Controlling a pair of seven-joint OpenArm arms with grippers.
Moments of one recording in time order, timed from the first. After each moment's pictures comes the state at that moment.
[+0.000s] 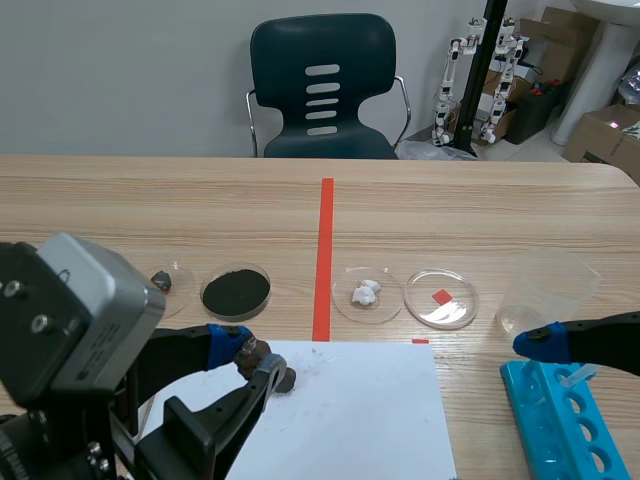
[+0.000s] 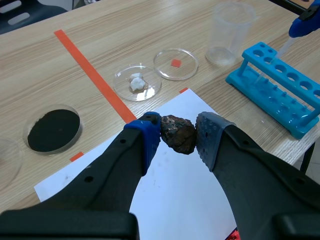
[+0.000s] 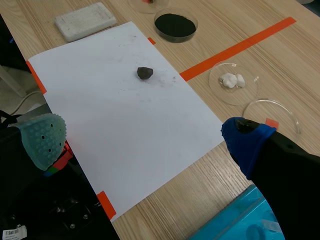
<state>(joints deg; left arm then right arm) 47.0 -24.9 16.0 123.4 -1.8 -12.6 -3.1 -59.3 37.6 9.6 119.2 3.3 32.7 16.7</state>
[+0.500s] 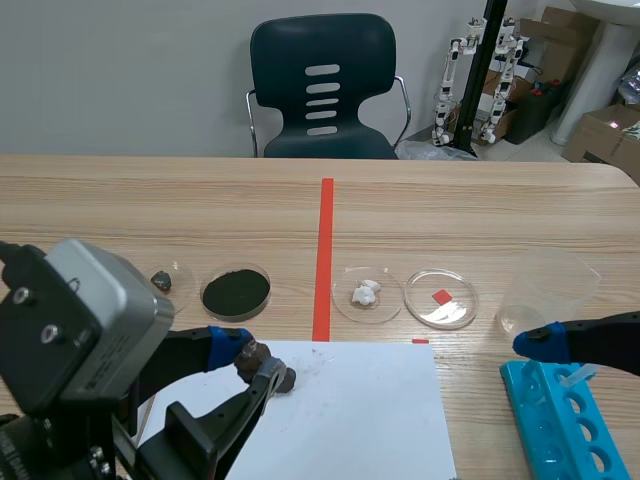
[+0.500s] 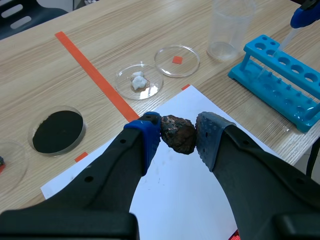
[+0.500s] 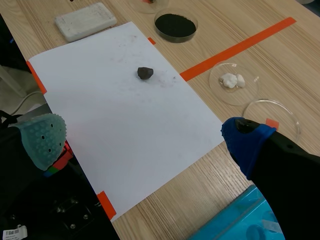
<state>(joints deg) 47.0 -24.9 16.0 123.4 0.6 -12.7 -3.1 -59.3 37.6 9.6 119.2 3.3 32.7 16.7</state>
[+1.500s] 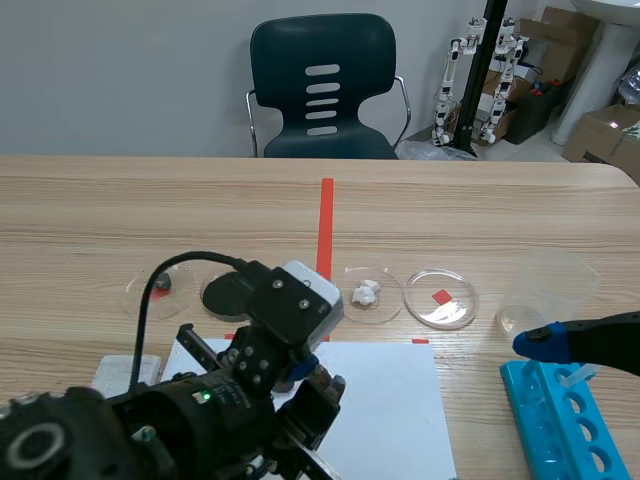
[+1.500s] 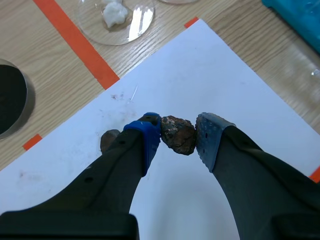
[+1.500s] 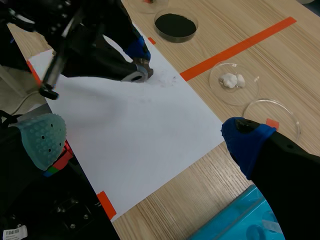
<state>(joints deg) 18.4 -16.0 34.9 104.2 -1.2 -3.2 26.4 -59.3 37.6 9.6 119.2 3.3 32.7 16.7</state>
